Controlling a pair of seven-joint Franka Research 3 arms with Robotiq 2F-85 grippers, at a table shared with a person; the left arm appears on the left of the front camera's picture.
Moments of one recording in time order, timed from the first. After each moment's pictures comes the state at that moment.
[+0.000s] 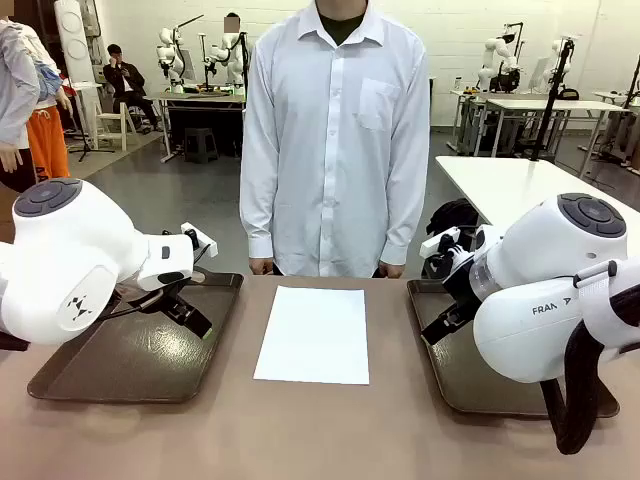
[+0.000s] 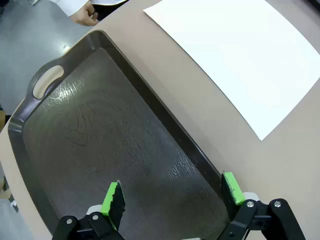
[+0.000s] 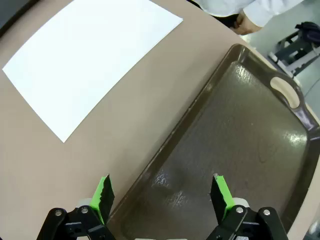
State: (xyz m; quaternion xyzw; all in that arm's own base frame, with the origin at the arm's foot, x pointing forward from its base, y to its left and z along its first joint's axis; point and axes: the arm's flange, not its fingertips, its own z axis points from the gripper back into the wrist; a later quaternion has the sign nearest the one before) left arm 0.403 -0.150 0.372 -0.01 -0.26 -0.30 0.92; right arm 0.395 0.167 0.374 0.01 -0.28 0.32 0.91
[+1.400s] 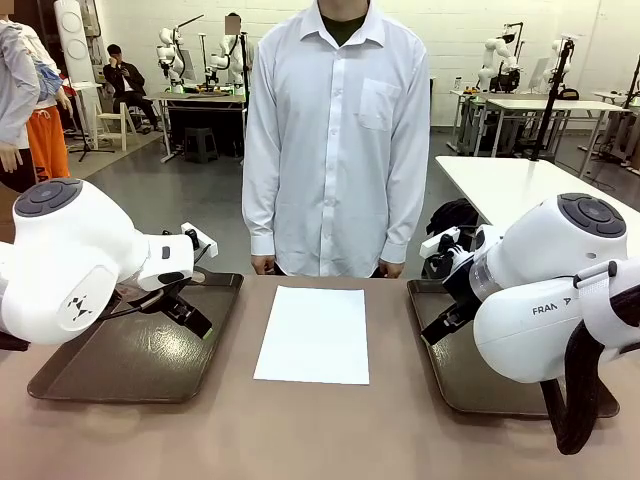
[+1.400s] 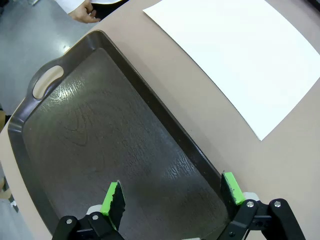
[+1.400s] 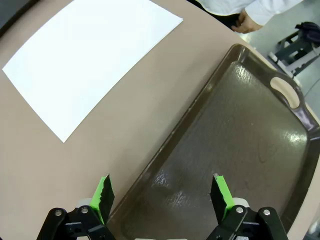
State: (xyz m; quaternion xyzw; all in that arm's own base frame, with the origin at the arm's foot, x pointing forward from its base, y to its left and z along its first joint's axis) left arm 0.403 -0.150 0.372 -0.01 -0.26 -0.30 0.92; right arm 0.395 0.167 0.374 0.01 -0.28 0.32 0.91
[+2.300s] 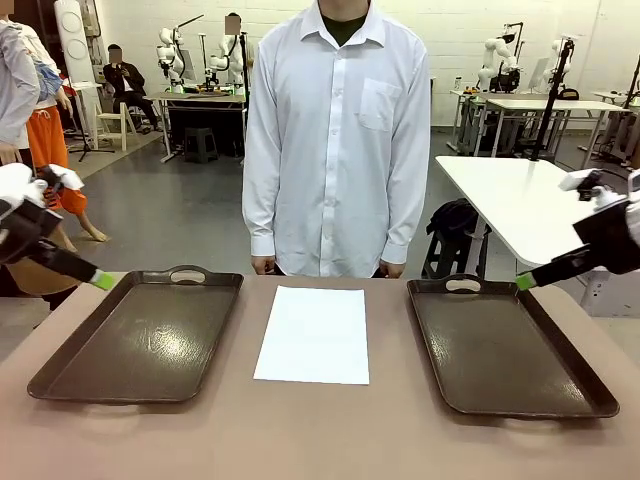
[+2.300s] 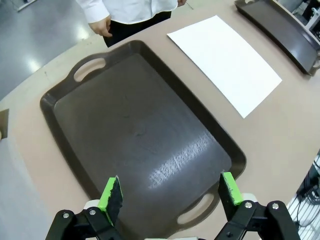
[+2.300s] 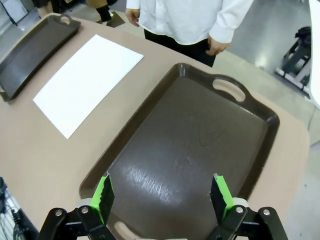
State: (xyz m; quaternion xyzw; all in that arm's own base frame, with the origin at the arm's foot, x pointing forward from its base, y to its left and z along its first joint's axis) left arm 0.381 0.028 0.460 -0.16 -0.30 -0.29 0.90; right arm 0.390 -0.007 0.465 0.13 -0.34 0.27 0.89
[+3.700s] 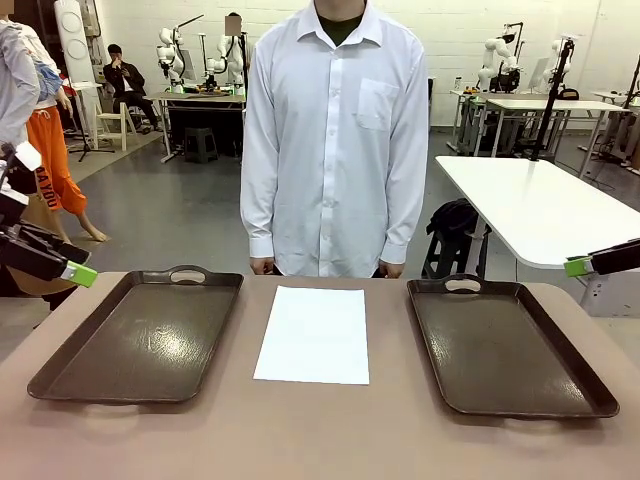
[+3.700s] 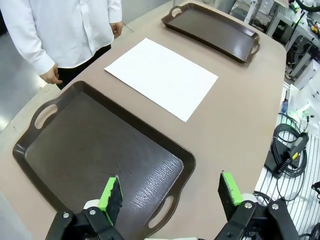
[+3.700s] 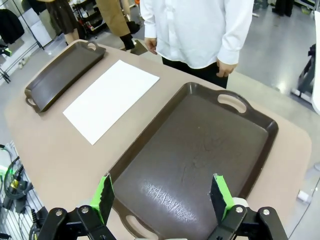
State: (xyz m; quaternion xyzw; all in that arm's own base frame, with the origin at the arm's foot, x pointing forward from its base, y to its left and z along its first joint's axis) left arm 0.340 0.020 0.494 -0.24 -0.33 -0.41 0.82; right arm 0.361 -0.067 0.486 0.21 -0.39 0.26 0.86
